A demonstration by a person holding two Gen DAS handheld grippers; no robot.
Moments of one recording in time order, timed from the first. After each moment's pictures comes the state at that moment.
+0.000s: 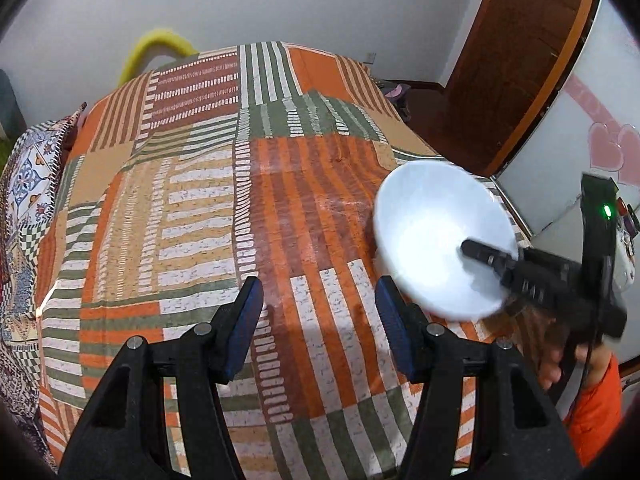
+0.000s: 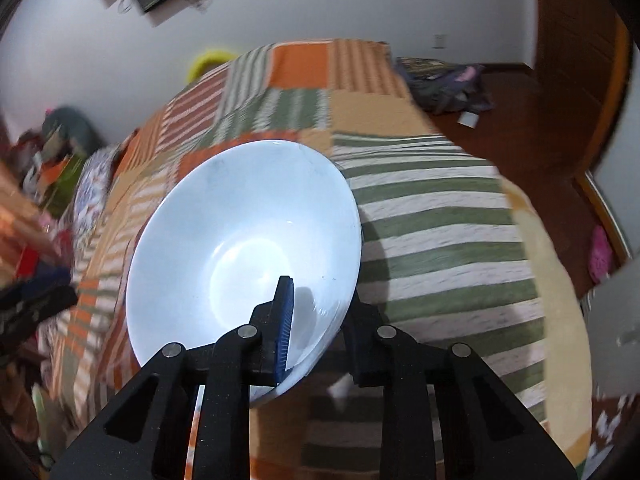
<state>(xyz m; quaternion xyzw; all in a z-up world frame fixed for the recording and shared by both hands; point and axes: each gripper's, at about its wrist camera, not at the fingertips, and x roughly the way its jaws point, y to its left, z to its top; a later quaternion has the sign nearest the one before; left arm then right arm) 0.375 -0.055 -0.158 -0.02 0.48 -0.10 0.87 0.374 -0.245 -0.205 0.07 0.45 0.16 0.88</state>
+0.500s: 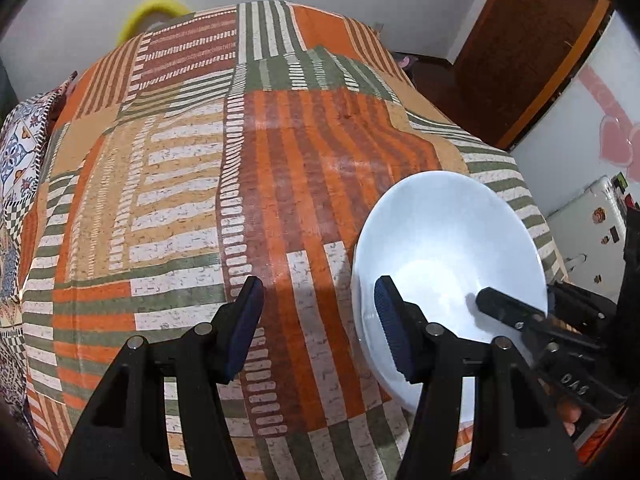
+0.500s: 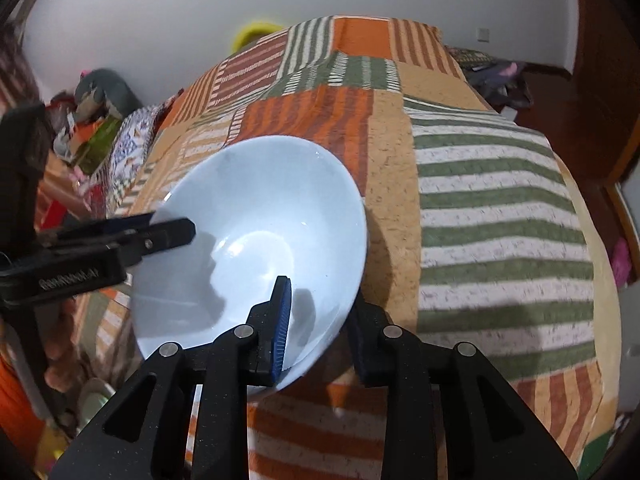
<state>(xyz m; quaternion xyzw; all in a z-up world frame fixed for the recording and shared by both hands) 0.391 -0.059 -0.195 -0.02 0.53 -0.09 0.85 0.341 -0.230 -0.209 0.08 0.48 0.21 0.85</state>
